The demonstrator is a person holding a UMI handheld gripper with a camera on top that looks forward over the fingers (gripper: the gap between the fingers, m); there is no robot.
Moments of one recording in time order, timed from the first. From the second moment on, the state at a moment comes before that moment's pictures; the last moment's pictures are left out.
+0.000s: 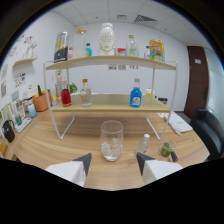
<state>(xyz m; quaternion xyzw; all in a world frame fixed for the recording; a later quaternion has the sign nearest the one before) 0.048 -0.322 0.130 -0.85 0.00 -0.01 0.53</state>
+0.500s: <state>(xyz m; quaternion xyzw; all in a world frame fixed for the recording) -0.097 -0.284 0.306 -0.80 -0.01 0.00 0.60</state>
